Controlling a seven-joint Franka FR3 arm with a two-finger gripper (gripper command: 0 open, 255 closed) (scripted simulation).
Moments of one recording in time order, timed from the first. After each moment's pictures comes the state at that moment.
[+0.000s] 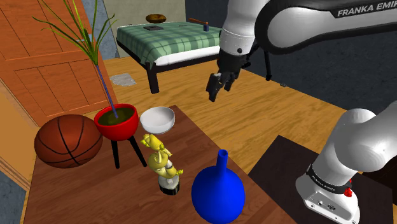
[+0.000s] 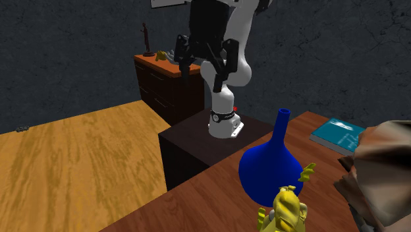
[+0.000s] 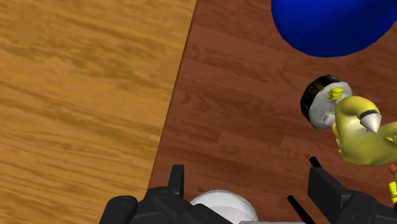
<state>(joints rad) 0.09 -0.54 0.36 -2.26 0.10 1.95 0.33</state>
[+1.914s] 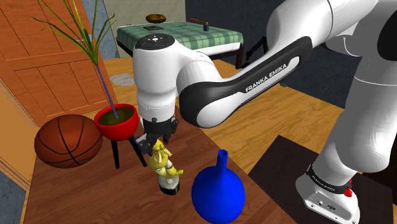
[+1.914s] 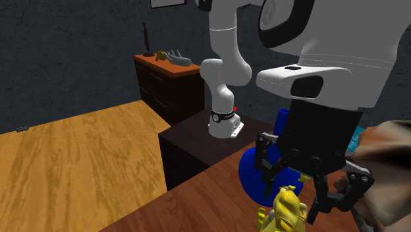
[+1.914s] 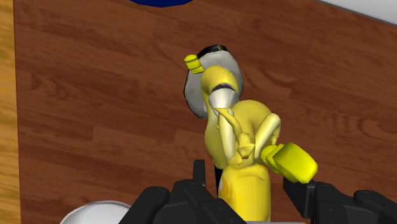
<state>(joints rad) 0.15 0.19 0.72 -1.86 -0.34 2.14 0.97</state>
